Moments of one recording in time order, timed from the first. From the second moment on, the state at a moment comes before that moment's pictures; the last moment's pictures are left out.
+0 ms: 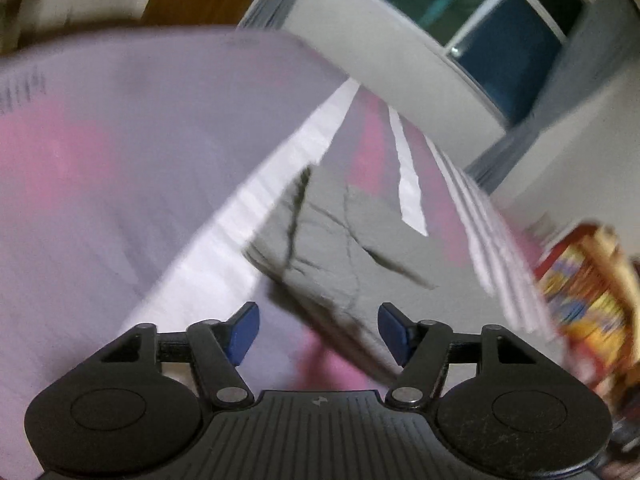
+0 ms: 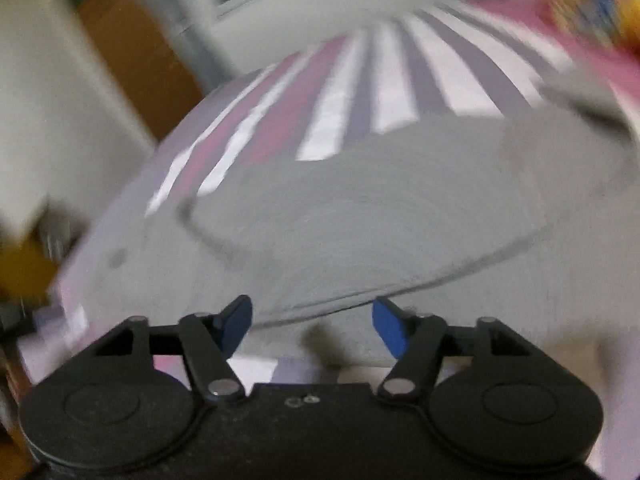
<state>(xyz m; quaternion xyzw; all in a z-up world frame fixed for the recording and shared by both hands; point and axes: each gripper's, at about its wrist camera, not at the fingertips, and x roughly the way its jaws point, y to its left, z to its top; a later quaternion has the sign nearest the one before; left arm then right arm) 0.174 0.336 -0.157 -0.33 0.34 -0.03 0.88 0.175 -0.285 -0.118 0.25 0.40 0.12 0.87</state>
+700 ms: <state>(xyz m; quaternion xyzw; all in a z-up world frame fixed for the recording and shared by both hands) 0.243 0.294 -0.128 -0.33 0.33 -0.04 0.88 0.188 -0.306 -0.139 0.36 0.37 0.09 0.85</state>
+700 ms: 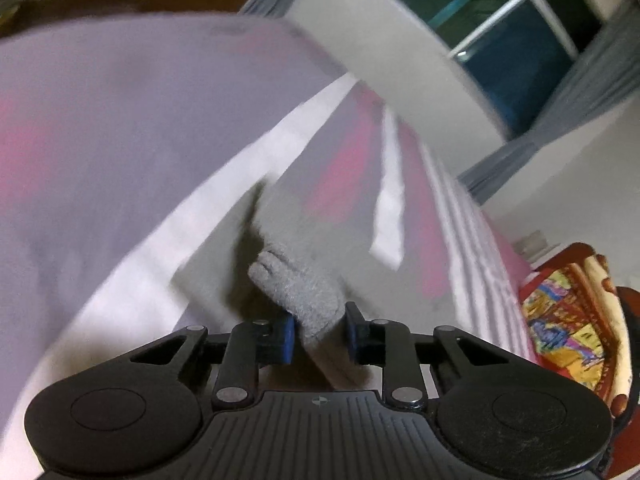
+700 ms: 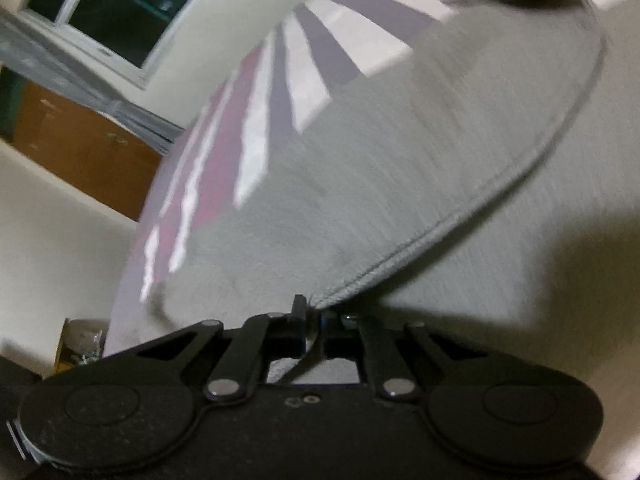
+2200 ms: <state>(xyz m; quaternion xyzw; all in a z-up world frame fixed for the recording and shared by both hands) 0.295 0.275 -0.151 -0.17 0.45 0.04 0.88 0.121 -0.452 -0.162 0.28 0.34 -0.11 0.89</state>
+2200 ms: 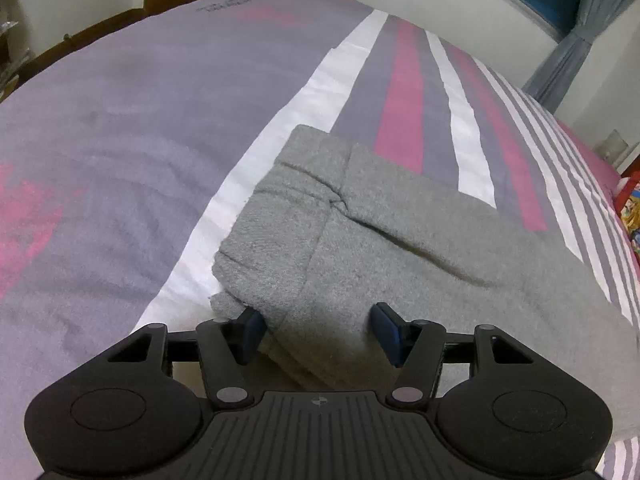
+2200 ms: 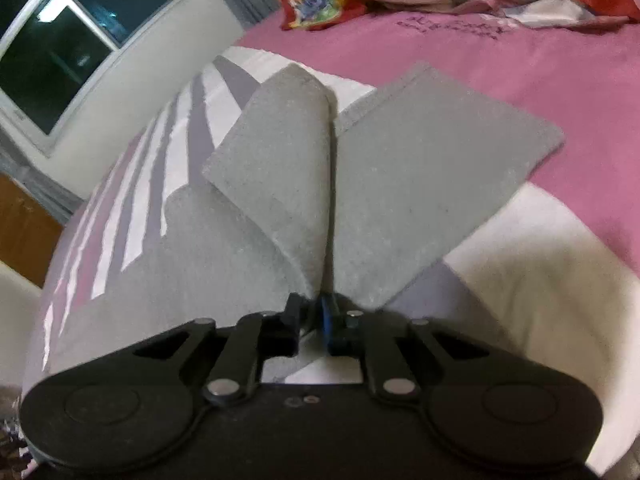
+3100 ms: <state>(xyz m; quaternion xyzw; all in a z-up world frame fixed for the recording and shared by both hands) 0.293 0.273 -0.154 -0.16 0.45 0.03 0.88 0.093 -0.561 -0.192 0.46 0.25 -0.12 0.85</state>
